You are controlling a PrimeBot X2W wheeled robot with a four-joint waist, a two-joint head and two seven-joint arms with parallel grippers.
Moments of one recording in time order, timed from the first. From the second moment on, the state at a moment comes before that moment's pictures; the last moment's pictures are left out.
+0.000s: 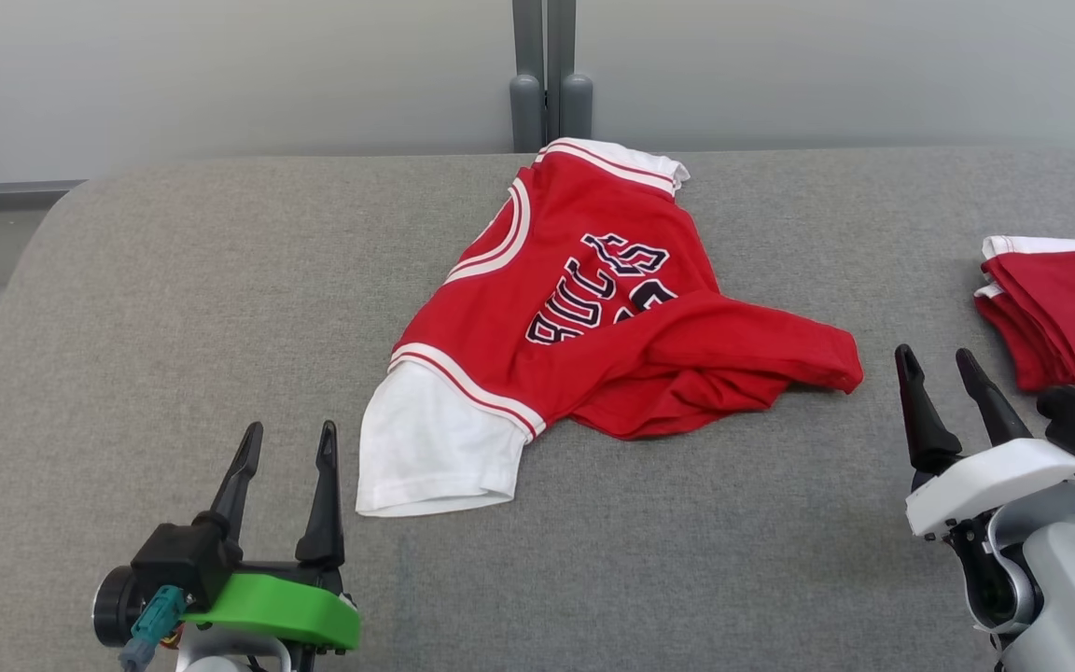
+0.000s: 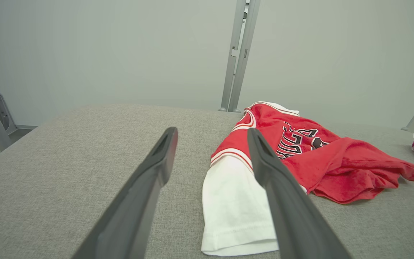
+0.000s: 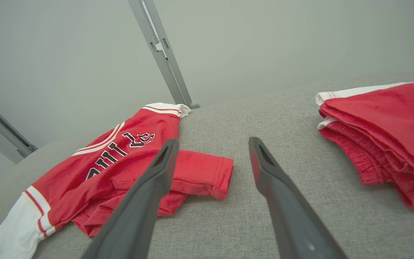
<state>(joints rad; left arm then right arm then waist) -0.05 0.05 -0.10 0.21 -0.24 -0.11 -0.26 -0.26 -0.30 0.17 0.44 0.62 0.13 -0.25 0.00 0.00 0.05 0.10</state>
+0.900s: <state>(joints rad) -0.09 0.05 -0.11 0.24 -0.24 -0.12 -0.26 -0.51 -0.29 0.19 0.83 0.71 0.13 0.05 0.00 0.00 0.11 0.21</state>
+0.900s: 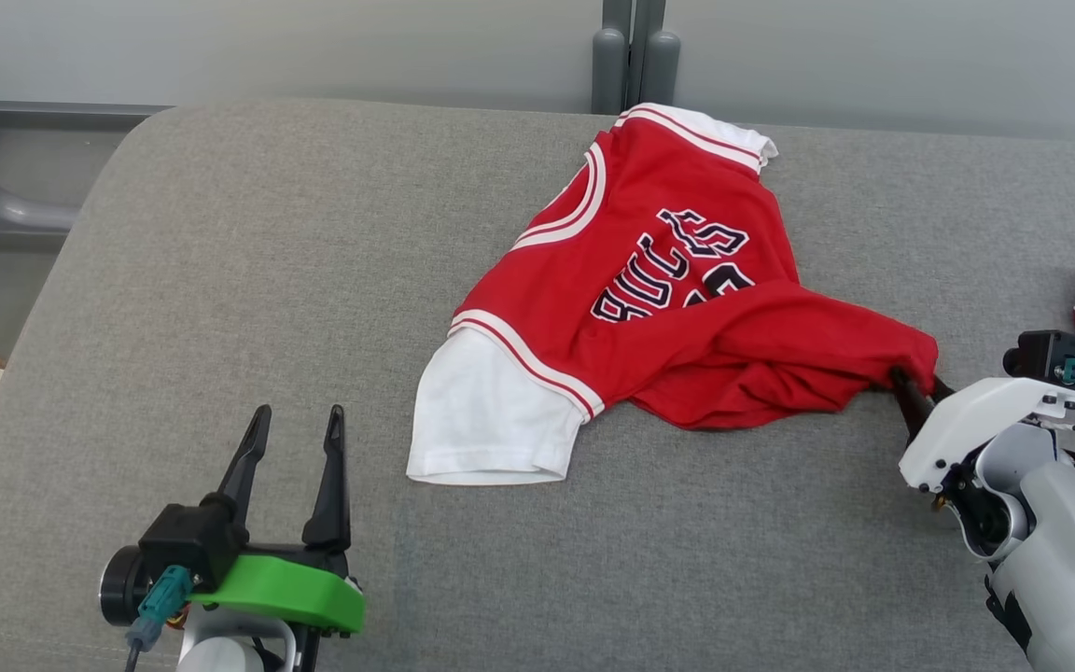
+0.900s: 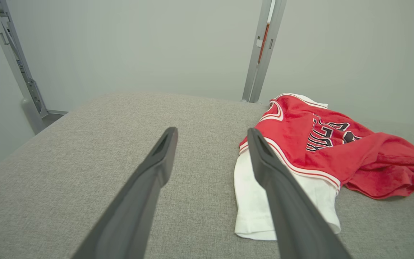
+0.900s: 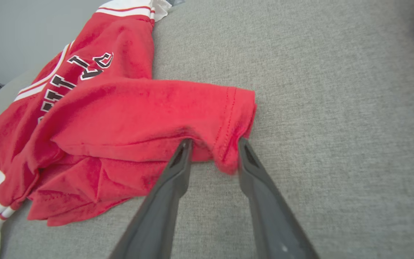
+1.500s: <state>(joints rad) -0.05 0.05 -0.08 0.26 -0.23 -0.12 -0.26 -0.41 -0.37 0.33 0.52 0.92 0.13 0.25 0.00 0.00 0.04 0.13</state>
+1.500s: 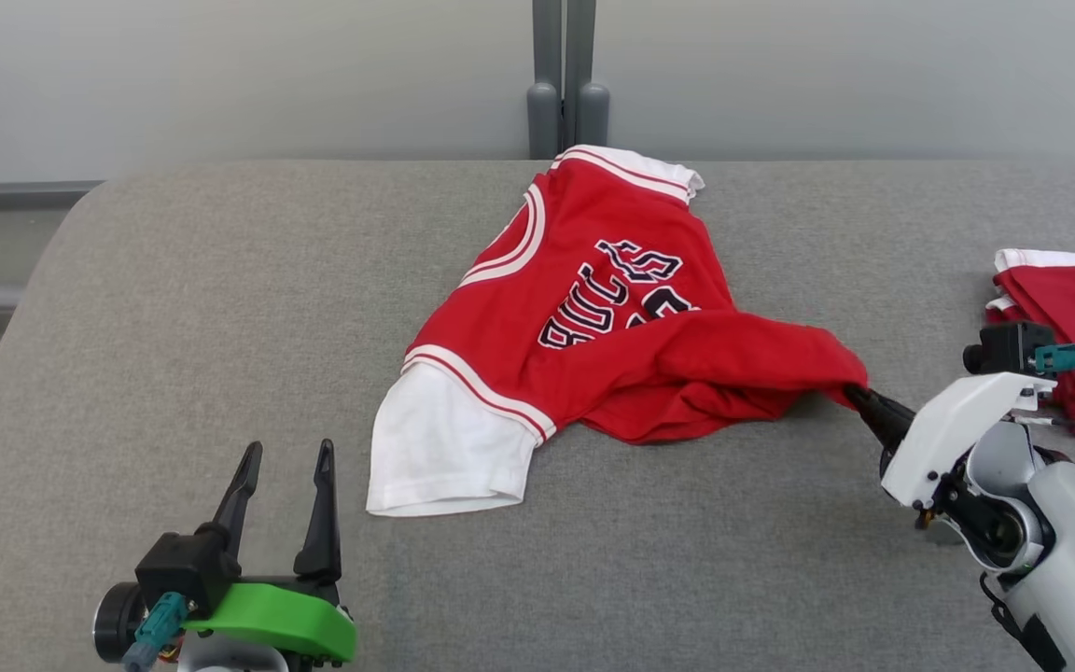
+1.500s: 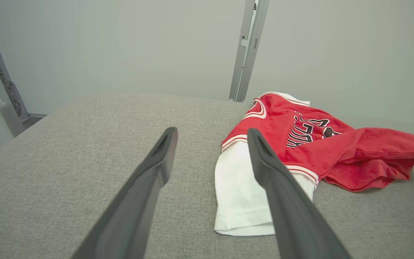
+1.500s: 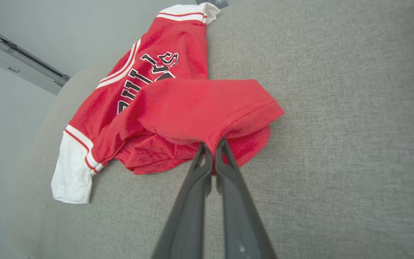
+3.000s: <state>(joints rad) -0.03 0.06 -0.03 0.24 -0.23 -0.12 -0.26 -0.14 -0.45 0.06 0.19 0.70 0.13 0.33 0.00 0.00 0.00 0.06</state>
